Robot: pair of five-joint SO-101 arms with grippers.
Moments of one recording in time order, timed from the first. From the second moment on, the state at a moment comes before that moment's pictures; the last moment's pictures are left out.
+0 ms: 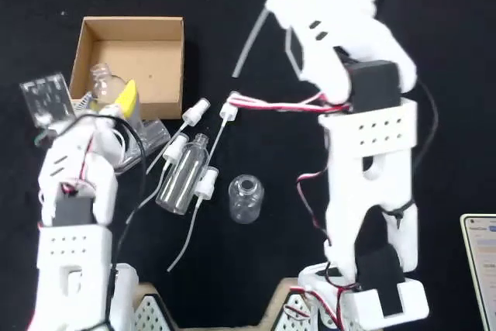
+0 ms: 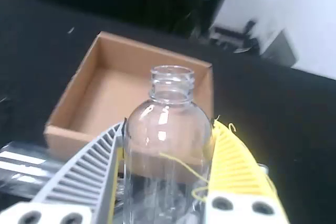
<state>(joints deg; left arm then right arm) -8.8 -64.5 67.7 20.1 10.4 -13.1 -10.5 -22.1 57.2 -27.2</state>
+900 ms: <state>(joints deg) 13.7 -96.0 88.7 19.2 -1.9 -24.5 -19.3 -3.2 41.3 -26.9</state>
